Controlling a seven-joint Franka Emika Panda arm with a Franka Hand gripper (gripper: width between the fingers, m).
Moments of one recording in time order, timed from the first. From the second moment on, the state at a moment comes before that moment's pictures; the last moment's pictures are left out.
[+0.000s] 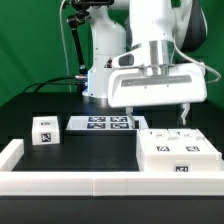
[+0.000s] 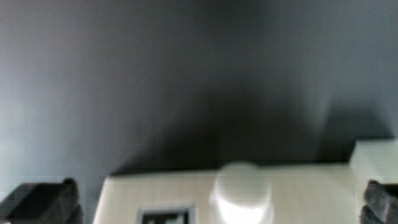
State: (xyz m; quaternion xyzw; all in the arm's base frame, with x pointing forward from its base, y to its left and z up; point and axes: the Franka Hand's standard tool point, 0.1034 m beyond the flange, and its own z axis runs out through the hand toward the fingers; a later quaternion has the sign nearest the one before) arm 0.478 0.081 0.027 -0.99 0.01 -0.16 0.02
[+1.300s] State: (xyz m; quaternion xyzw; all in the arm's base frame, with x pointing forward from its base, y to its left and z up) arm 0.506 0.083 0.005 -0.99 0.01 -0.17 0.03
